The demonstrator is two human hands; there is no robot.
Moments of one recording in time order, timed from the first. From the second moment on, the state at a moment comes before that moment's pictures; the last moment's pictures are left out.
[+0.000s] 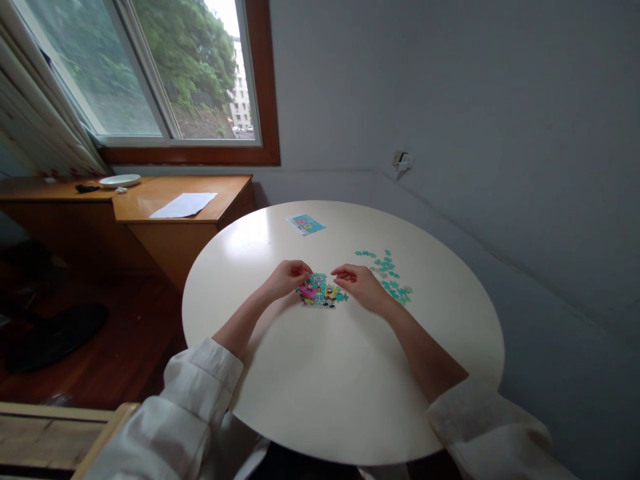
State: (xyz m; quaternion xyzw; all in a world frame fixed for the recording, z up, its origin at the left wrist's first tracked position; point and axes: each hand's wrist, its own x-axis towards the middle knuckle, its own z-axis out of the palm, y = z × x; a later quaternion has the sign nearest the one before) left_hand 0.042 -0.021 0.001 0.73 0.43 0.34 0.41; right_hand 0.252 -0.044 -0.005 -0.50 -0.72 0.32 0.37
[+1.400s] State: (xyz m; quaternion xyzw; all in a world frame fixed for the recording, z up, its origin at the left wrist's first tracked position) left_hand 0.018 -0.010 -0.003 0.77 0.47 0.17 0.40; right_hand 0.251 -0.048 -0.004 -0.53 -0.78 0.20 0.28
